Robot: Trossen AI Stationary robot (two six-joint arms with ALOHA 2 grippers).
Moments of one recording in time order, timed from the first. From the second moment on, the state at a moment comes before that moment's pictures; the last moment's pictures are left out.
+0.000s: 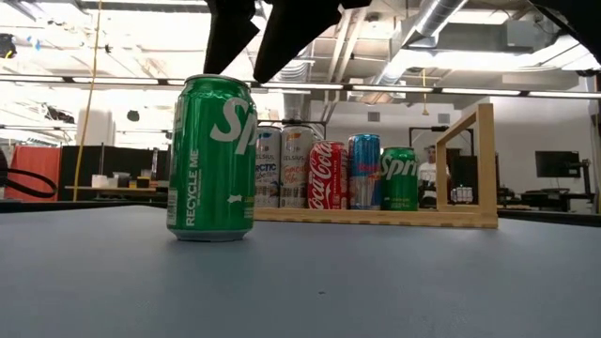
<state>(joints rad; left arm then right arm) -0.66 0.97 1.03 -0.51 -0.06 -0.02 0.26 2.33 2.36 -1.17 0.09 -0.65</state>
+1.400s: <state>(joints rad) -0.66 0.97 1.03 -0.50 -0.06 -0.04 0.18 2.39 2.33 -1.08 -0.16 -0.74</state>
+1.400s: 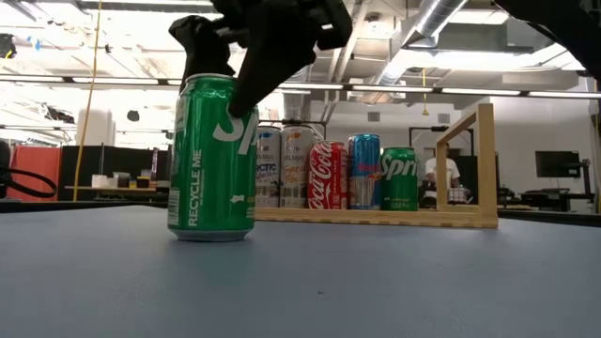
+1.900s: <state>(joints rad) -0.66 0.97 1.03 -0.51 -0.06 -0.05 0.19 2.41 2.35 -1.12 -0.12 -0.58</state>
